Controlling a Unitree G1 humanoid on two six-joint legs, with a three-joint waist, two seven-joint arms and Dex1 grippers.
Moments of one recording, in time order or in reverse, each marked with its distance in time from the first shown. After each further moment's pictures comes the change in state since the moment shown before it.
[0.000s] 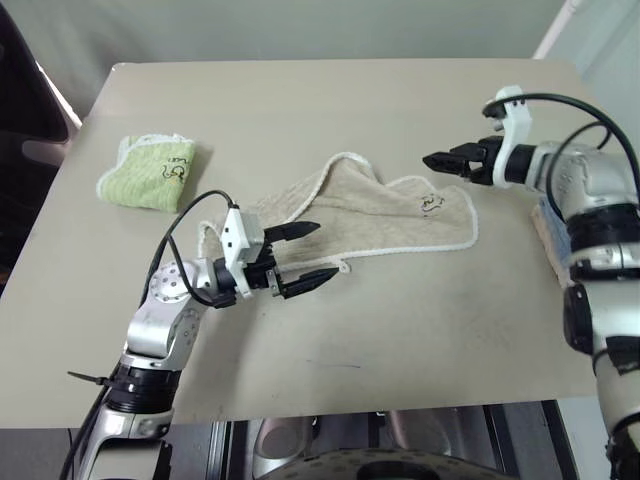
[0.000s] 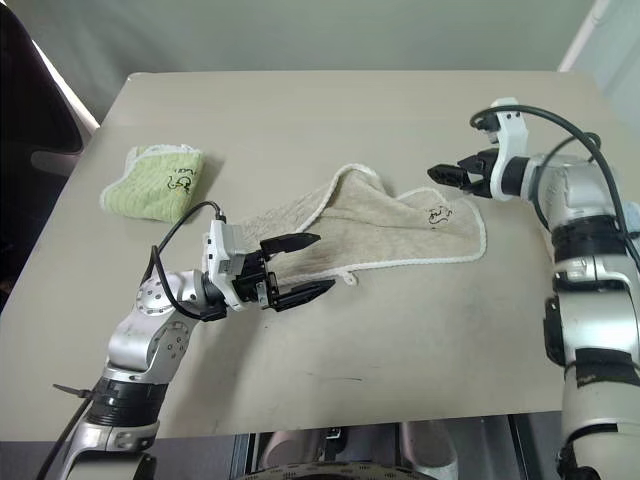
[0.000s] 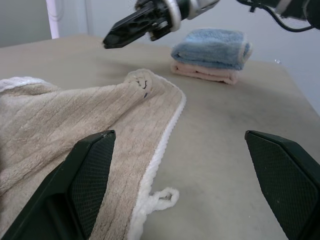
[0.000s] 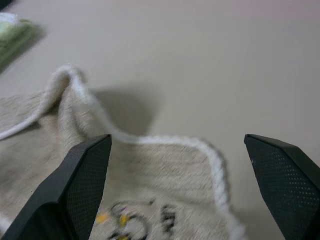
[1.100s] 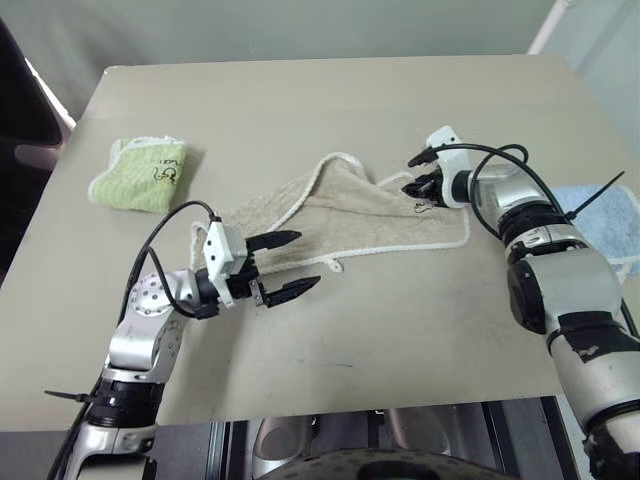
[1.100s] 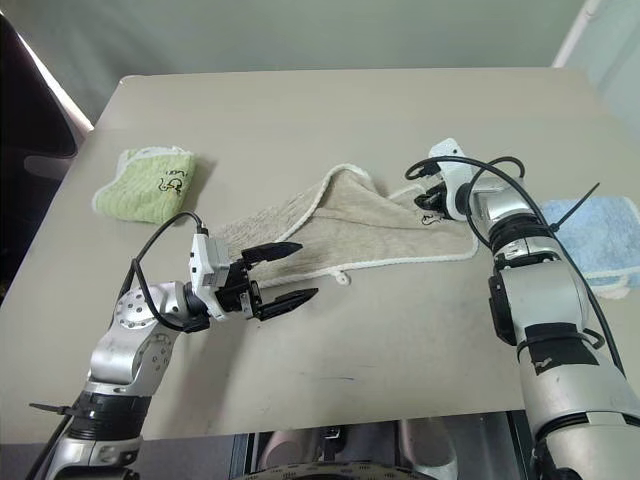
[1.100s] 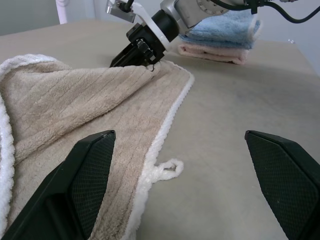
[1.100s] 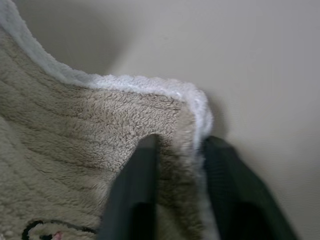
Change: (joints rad) left arm 0.077 0.051 0.046 0.027 0.021 -0.075 -0.021; right arm -0.087 0.216 0.014 0.425 -0.387 -0.424 -0.053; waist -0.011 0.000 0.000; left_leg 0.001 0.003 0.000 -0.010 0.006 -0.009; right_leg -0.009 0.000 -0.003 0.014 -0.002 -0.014
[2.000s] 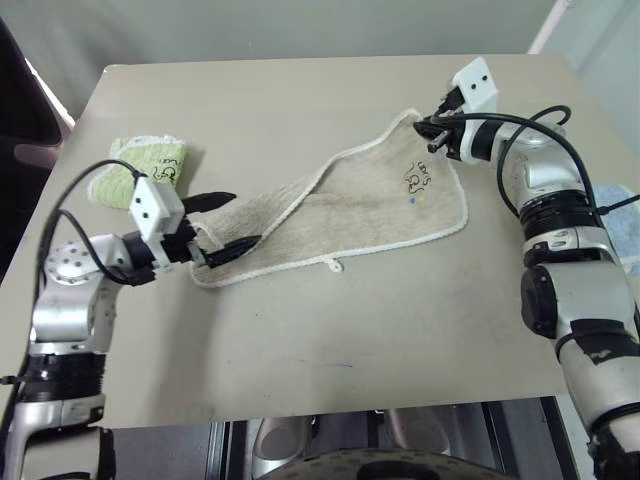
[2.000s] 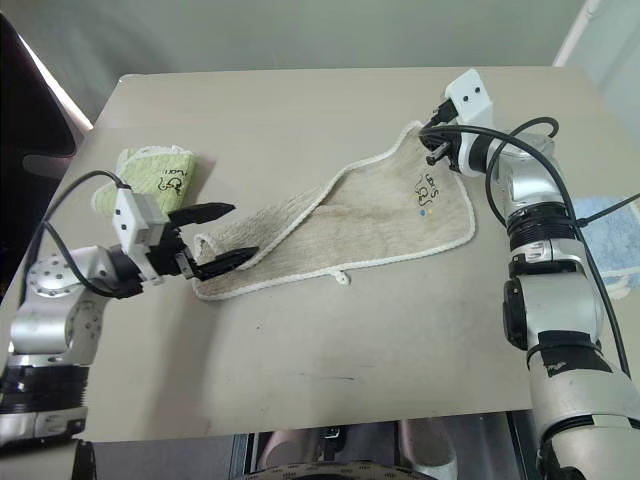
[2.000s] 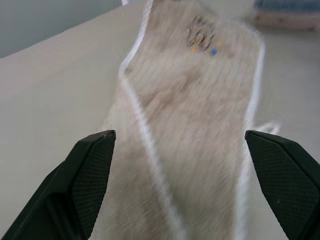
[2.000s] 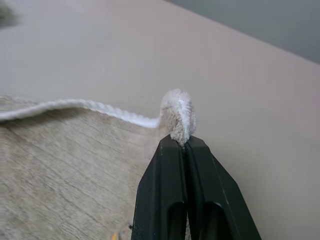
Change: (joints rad) left arm -0.138 0.231 0.157 0.223 0.040 -0.031 -0.040; right arm 0.071 -0.067 -0.108 -0.468 0.076 0.062 0.032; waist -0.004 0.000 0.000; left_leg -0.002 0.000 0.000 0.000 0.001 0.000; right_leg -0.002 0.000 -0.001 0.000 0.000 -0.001
